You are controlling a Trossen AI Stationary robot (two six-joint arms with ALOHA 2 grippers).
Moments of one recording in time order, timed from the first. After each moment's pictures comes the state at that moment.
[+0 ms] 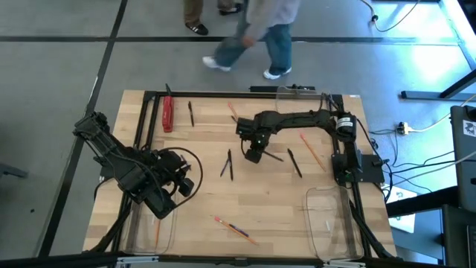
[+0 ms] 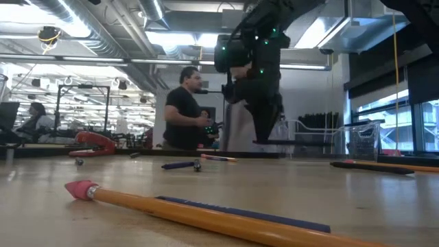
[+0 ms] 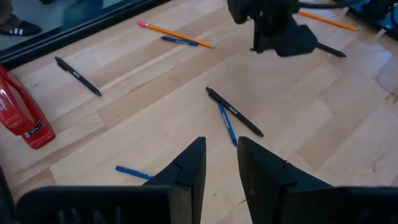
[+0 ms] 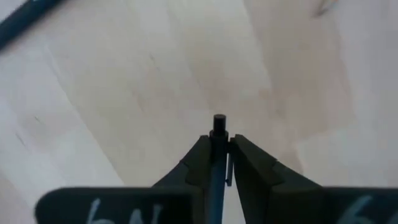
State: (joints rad) left arm -0.73 1.43 1.40 -1.49 -0.85 -1.69; right arm -0.19 2.03 1.57 -1.01 -0.03 0.22
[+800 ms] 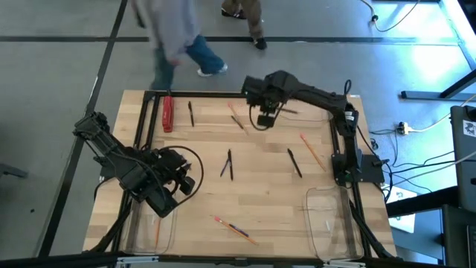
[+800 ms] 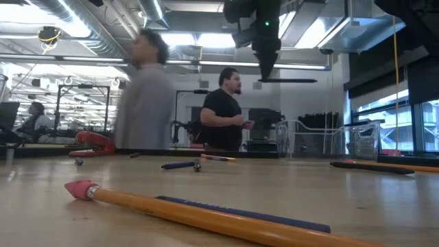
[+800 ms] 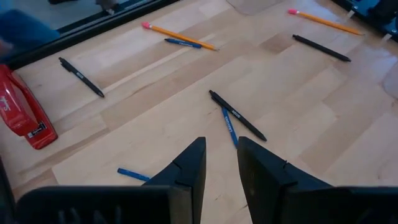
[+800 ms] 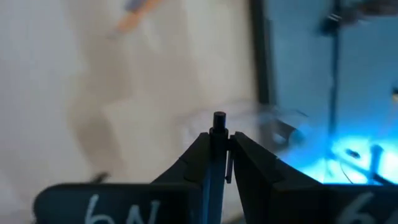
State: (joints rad) left arm -0.70 1.43 1.40 -1.49 -0.86 -1.69; right arm -0.35 2.03 2.14 -1.53 0.36 -0.17
